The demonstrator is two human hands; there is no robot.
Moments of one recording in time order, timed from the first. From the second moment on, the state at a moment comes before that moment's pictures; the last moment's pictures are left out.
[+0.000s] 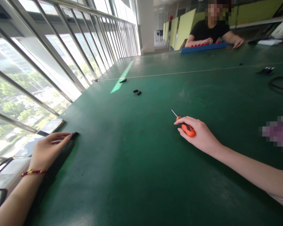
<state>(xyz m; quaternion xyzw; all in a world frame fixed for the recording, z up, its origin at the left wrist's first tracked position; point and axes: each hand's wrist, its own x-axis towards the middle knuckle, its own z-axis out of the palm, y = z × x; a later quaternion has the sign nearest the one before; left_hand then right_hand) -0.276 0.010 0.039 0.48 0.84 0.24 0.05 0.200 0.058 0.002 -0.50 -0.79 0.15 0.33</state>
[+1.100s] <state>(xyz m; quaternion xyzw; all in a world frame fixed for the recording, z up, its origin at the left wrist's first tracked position) 0.003 0.105 0.011 0.79 0.47 0.35 0.21 0.200 0.041 0.014 -0.40 -0.77 0.05 0.49</state>
